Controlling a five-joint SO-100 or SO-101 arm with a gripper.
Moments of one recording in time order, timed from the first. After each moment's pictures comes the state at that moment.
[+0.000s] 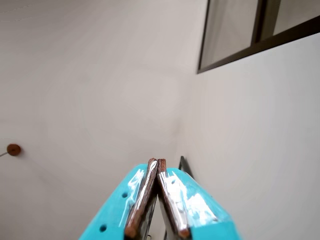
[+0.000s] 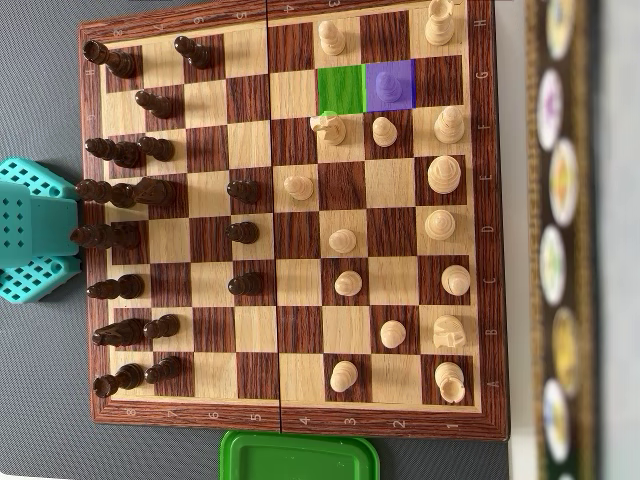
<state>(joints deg) -1.2 192.3 179.9 -103.4 81.2</state>
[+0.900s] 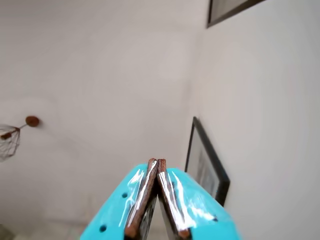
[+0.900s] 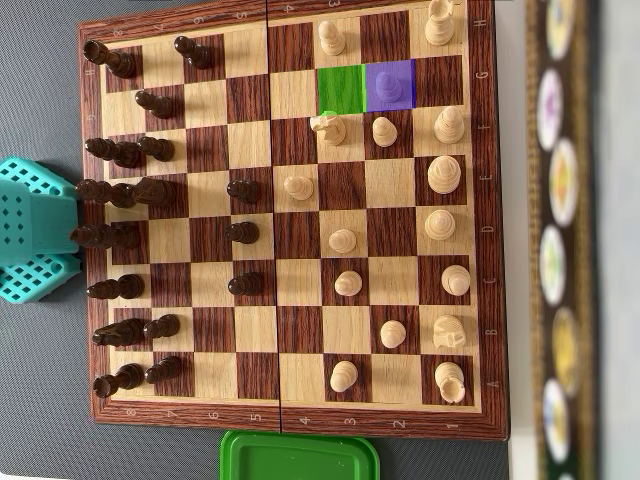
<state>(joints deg) -7.2 192.3 179.9 -89.6 81.2</state>
